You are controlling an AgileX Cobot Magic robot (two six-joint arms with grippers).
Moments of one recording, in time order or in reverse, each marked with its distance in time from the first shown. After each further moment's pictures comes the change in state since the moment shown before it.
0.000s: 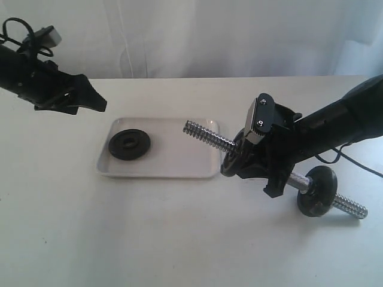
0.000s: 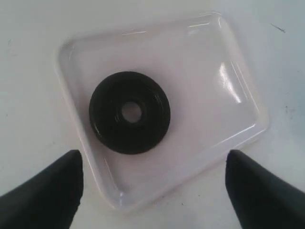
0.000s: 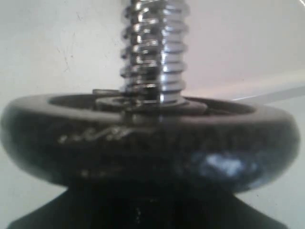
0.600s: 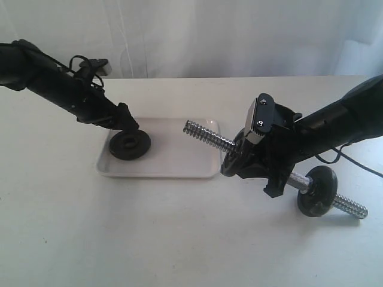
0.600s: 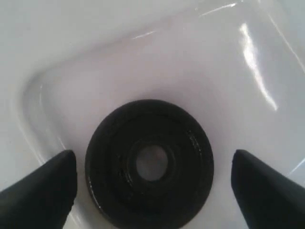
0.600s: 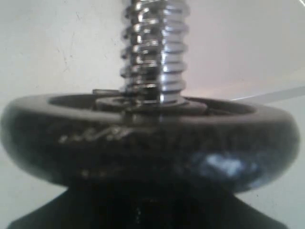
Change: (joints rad) left arm -0.119 0.317 -0.233 0.066 -0.073 0.097; right arm 0.000 0.000 0.000 0.000 -0.002 0.000
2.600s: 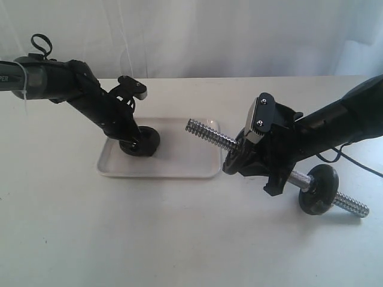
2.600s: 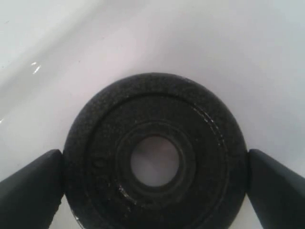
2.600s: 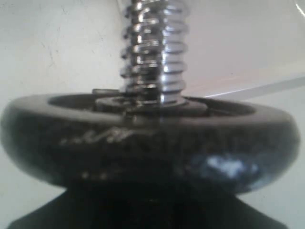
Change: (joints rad) left arm -0.147 0.090 -0.035 0.300 -0.149 -0.070; right arm 0.000 0.000 0.000 0.000 -0.034 0.000
